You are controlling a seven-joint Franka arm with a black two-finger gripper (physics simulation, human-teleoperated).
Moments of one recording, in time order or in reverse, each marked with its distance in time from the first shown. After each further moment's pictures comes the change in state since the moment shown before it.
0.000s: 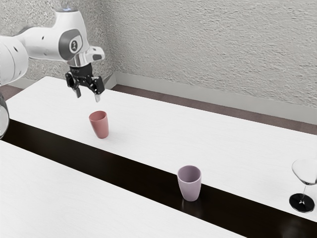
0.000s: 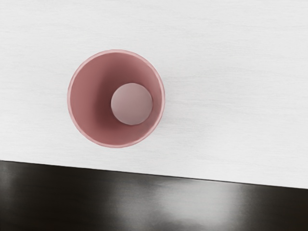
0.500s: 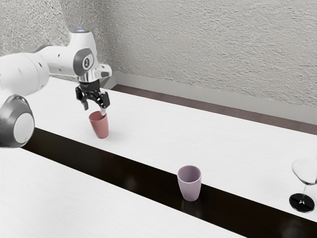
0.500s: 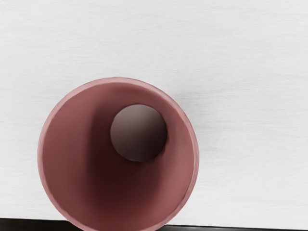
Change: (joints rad) arm 0.044 0.240 -0.014 0.171 -0.019 0.011 0.082
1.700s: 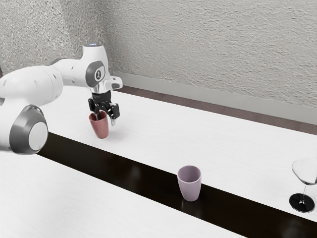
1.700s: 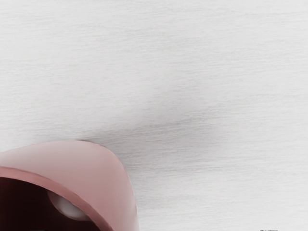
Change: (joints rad) arm 0.019 0.161 -0.055 0.130 -0.016 -0.001 0.034
